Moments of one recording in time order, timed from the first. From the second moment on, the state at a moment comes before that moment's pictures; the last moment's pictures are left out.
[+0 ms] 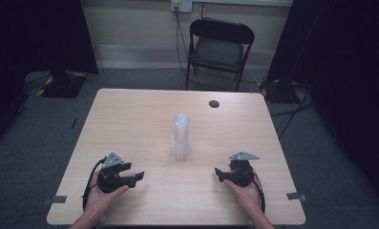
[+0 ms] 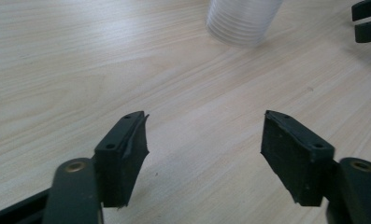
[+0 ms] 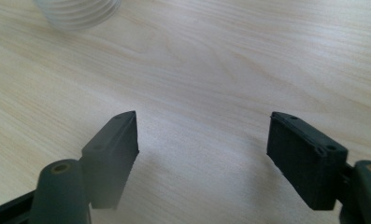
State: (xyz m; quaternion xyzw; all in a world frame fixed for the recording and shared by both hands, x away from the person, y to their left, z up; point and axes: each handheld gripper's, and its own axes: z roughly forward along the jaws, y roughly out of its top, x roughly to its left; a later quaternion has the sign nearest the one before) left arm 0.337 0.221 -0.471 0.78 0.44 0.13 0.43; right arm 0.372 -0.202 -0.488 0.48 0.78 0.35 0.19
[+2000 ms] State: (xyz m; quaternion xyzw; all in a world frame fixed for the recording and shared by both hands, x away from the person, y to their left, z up) left arm 0.330 0.209 -0.471 0.80 0.41 0.14 0.41; right arm 0.422 -0.115 -0.403 0.28 0.80 0.51 0.17
